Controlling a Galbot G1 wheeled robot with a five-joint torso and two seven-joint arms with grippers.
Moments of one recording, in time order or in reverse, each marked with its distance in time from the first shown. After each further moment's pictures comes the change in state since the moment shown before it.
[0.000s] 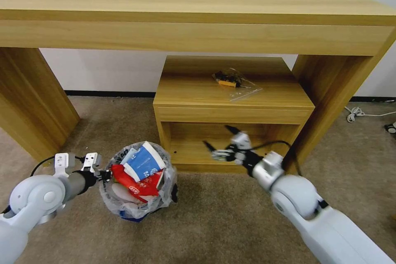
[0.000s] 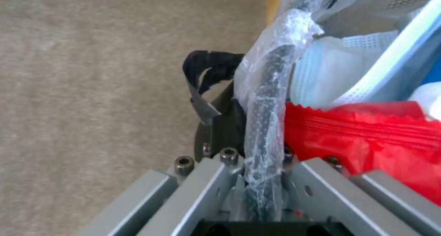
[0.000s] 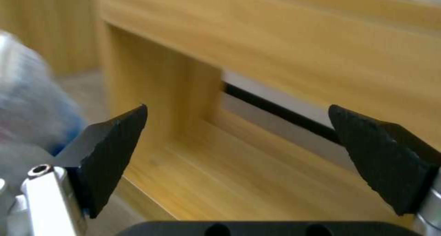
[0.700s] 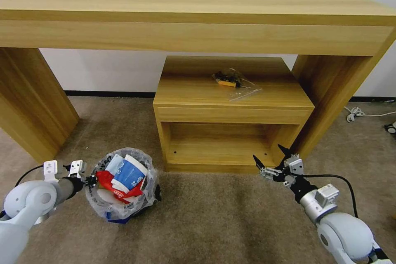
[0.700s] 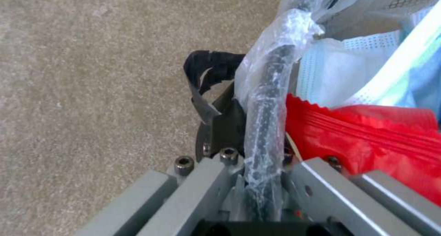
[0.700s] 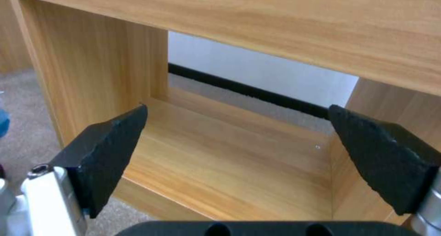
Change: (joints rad) left arm -0.032 -0.065 -0.006 0.179 0.084 0.000 0.056; right arm -0.255 0.060 0.294 0.012 0.044 0.087 -0.062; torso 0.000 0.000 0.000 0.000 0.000
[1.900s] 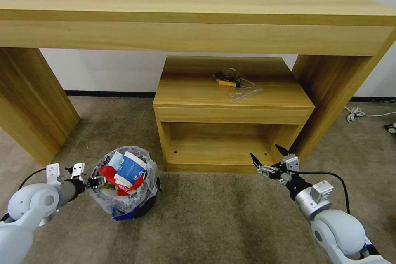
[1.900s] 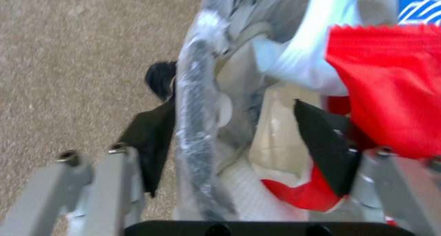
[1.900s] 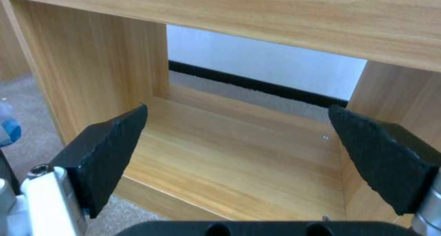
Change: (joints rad) left arm 0.012 -0.021 -0.024 -0.013 0.001 0.003 0.048; right arm 0.032 0.016 -0.031 -0.014 0.031 -0.038 0.022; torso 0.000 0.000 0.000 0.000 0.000
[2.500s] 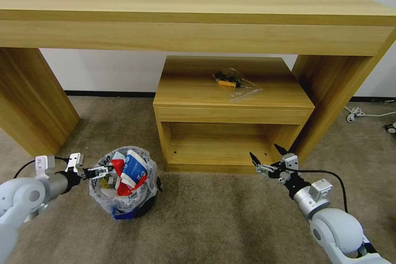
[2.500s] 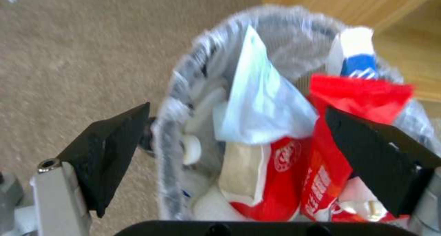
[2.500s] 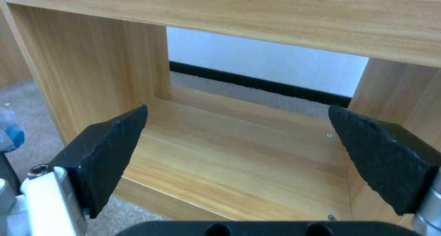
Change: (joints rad) left arm 0.031 0.039 -0.116 -0.036 0.025 -0.001 0.183; right arm 0.012 0.002 -0.009 0.001 0.020 -0.018 0.009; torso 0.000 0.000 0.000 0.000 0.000
